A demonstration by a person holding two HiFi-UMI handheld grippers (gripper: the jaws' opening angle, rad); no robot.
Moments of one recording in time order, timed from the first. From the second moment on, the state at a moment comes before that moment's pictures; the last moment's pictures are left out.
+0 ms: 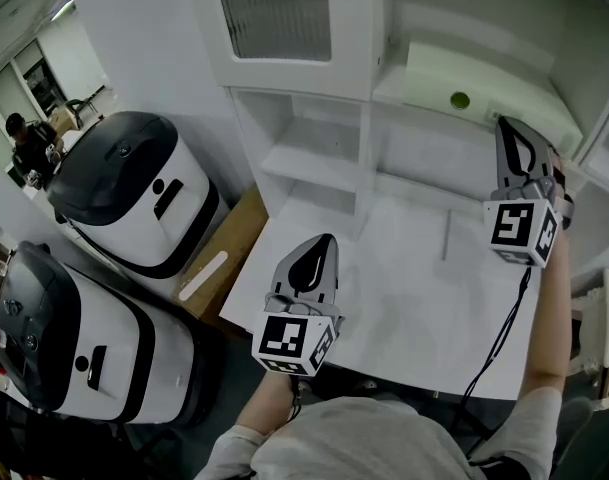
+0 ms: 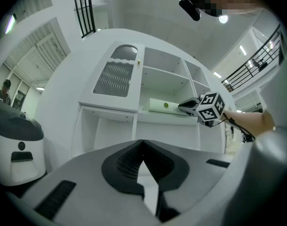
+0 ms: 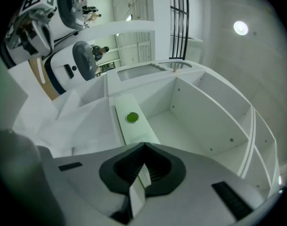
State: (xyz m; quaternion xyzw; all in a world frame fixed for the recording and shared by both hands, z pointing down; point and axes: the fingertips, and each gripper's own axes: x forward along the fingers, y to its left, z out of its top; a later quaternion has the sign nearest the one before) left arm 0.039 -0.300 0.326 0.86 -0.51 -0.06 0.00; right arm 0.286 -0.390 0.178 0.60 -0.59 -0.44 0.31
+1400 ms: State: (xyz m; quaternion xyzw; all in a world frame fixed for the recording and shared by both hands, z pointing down) left arm 0.095 -0.277 0.335 0.96 -0.29 -0.04 -0.01; right arm 0.235 -0.215 0.292 0.71 -0.69 -0.13 0.10
